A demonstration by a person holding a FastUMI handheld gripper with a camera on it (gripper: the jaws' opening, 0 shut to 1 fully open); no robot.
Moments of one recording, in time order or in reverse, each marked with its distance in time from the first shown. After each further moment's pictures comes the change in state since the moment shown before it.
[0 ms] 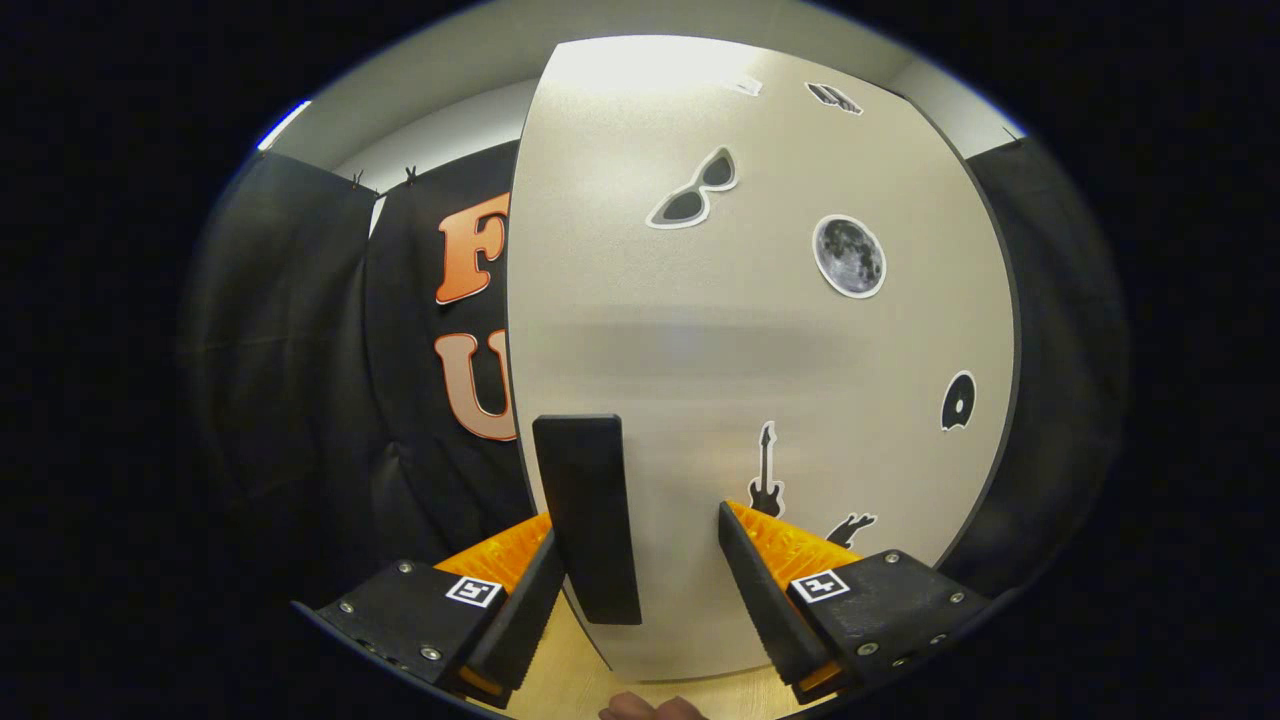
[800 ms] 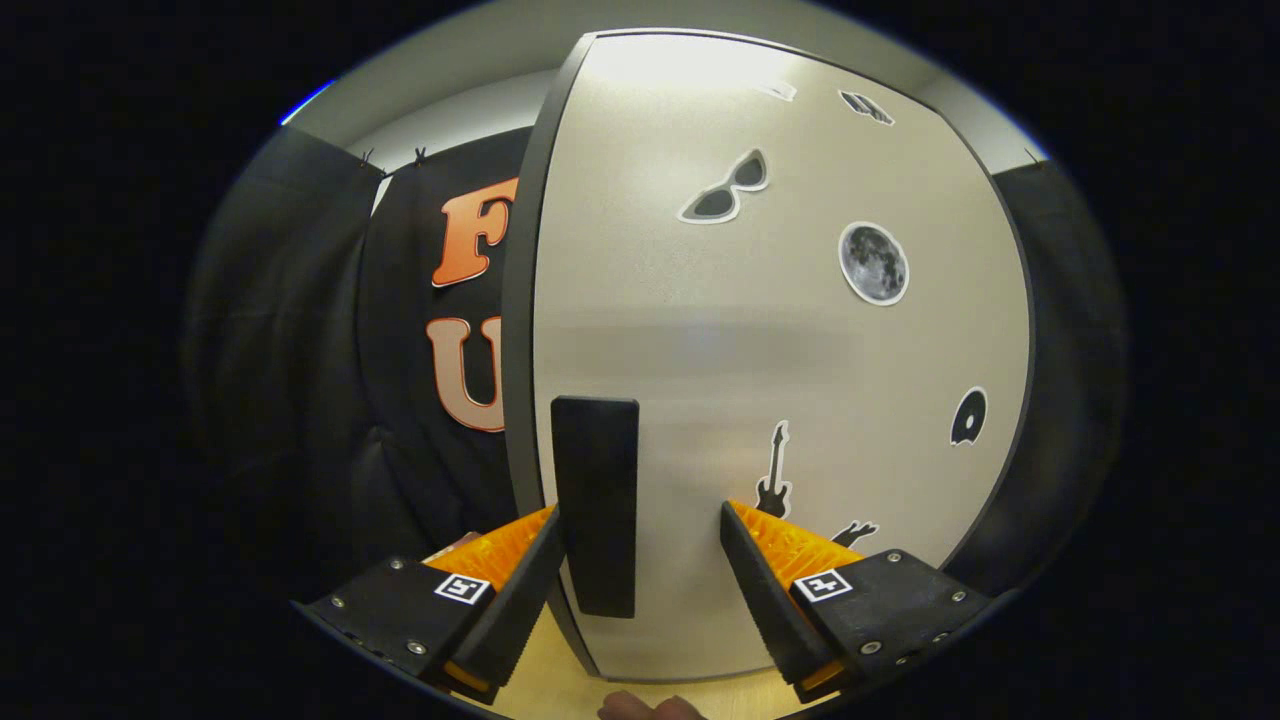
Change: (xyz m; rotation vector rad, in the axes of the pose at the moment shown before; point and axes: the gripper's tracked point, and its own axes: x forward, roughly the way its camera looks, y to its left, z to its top) arm 0.005 0.005 0.002 -0.004 0.029 -0.004
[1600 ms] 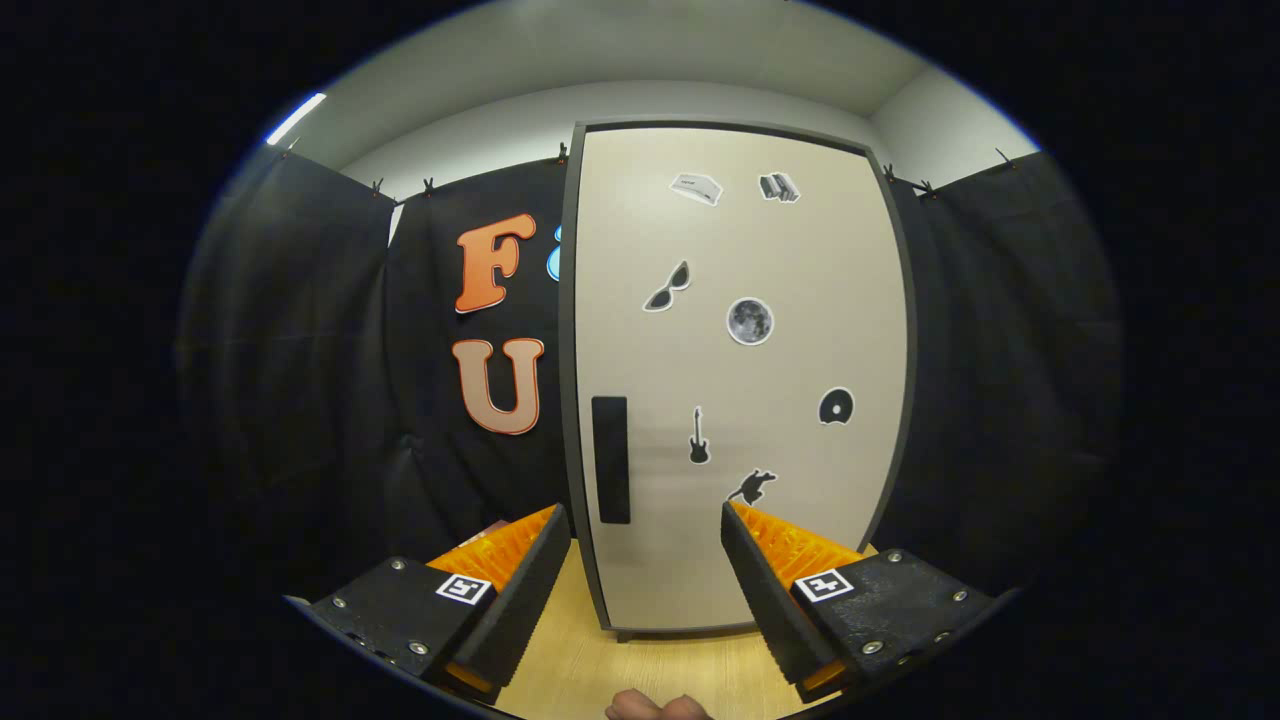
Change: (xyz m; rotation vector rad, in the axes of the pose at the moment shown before) arm -0.166 -0.025 0.012 -0.026 -0.024 -0.036
